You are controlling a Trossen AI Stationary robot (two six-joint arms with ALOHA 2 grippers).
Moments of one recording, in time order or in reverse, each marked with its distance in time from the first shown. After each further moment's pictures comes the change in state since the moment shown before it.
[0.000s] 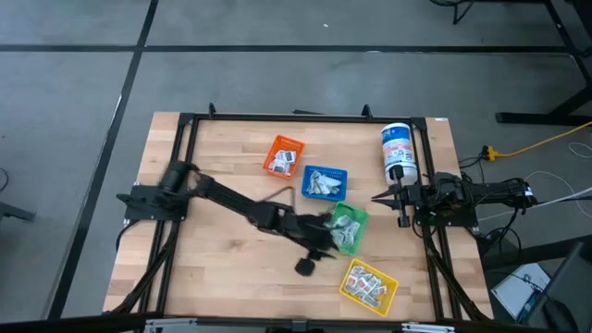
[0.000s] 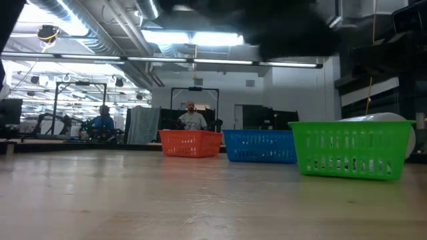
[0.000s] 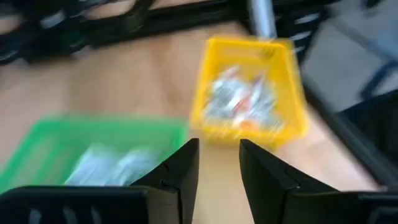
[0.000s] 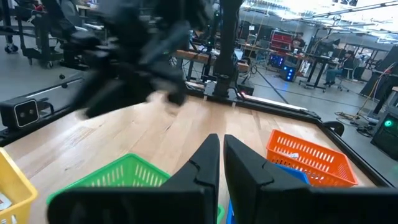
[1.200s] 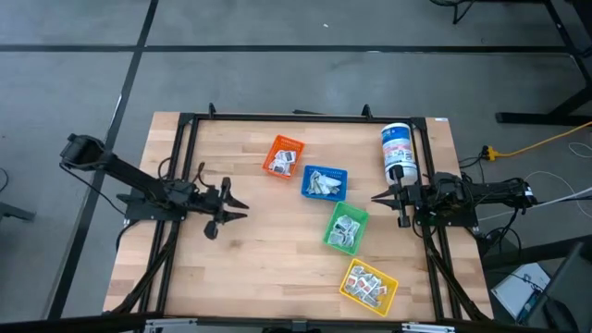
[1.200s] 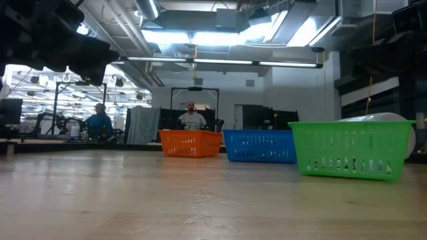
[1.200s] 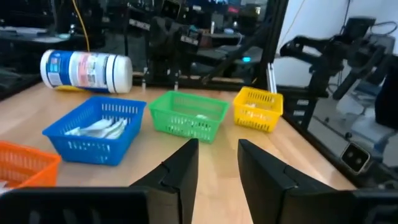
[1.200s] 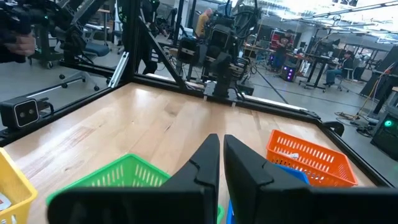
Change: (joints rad) left arm -0.035 -1.199 -1.441 0.731 -0.278 -0.172; right arm 0.000 0.000 0.000 0.001 0.000 0.000
